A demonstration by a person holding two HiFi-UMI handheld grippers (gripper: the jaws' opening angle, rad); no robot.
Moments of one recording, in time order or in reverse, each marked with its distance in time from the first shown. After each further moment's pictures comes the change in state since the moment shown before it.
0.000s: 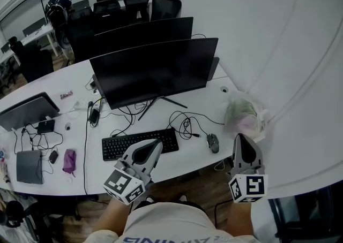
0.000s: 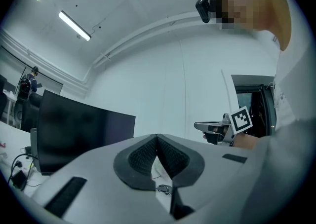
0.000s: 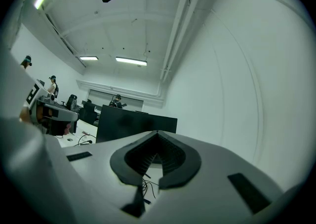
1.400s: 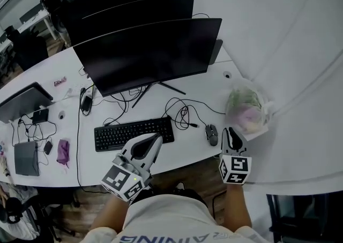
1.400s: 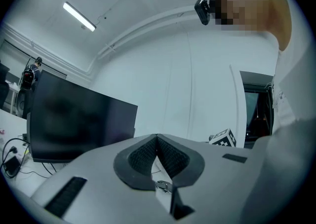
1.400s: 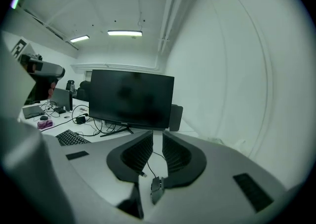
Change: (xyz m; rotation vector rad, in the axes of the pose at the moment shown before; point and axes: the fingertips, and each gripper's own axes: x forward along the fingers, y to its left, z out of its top) left arm 0.042 0.003 -0.037 -0.065 0.078 0.033; right arm 0.065 -0.030 -0.158 0.020 0.320 0.002
